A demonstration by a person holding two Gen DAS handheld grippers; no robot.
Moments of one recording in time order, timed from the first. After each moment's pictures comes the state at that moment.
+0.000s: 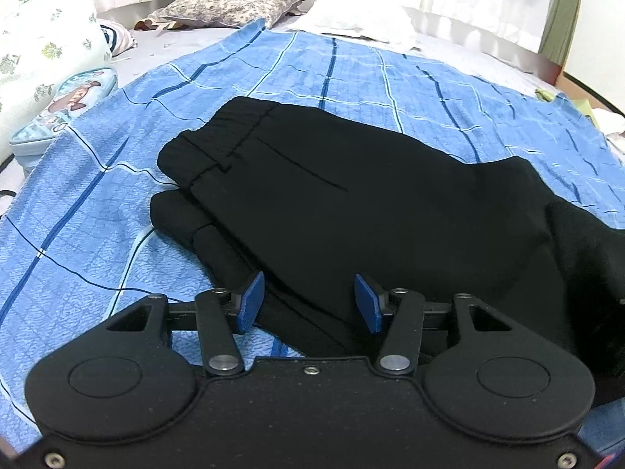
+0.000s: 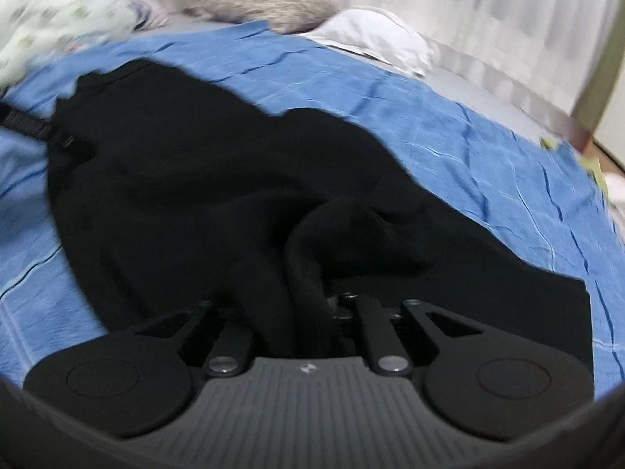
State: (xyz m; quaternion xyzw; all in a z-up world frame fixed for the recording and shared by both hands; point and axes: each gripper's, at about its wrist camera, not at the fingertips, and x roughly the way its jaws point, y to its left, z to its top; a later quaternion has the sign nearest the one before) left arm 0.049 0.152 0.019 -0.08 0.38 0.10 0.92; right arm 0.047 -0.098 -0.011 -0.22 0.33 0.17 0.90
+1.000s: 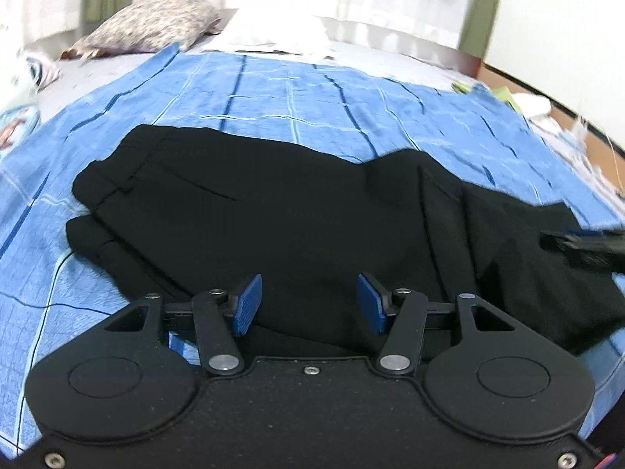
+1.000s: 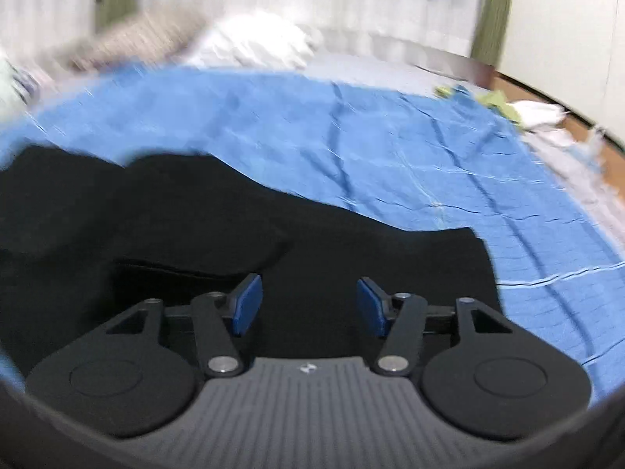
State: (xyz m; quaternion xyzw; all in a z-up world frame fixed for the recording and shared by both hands) left arm 0.033 0.099 0.033 -0.06 0.35 -0.02 0.93; right arm 0.088 -0.184 0.024 -0.11 0.35 0.00 0.93
